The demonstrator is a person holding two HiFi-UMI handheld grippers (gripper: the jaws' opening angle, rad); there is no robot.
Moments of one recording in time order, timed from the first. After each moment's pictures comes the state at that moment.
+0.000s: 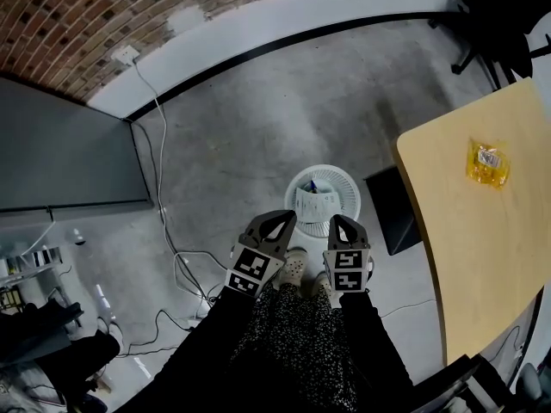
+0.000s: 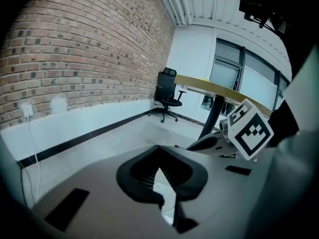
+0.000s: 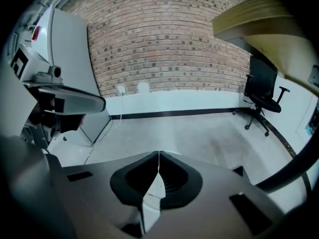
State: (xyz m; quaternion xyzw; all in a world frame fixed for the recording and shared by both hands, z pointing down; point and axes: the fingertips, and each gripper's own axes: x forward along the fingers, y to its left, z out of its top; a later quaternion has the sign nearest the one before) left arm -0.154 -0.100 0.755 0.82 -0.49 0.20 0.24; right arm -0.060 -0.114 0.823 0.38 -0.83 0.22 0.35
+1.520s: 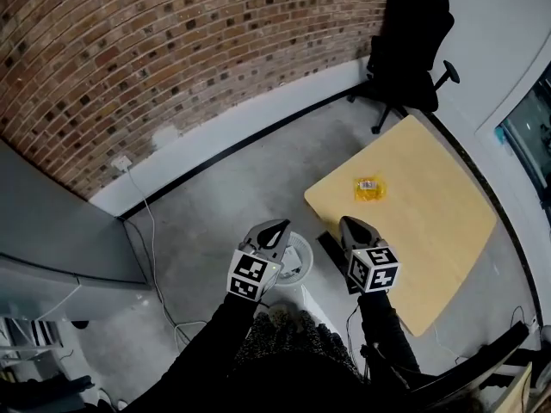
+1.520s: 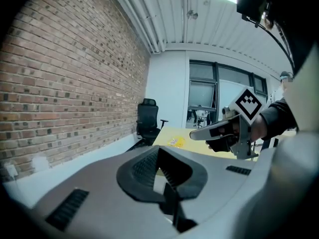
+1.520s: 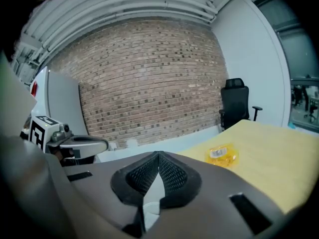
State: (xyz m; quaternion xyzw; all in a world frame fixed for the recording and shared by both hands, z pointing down) left arm -0.075 -0.156 0.479 0.89 -0.44 0.11 0.11; right arm 0.054 -0.178 0.483 0.48 -0.84 0.20 0.13
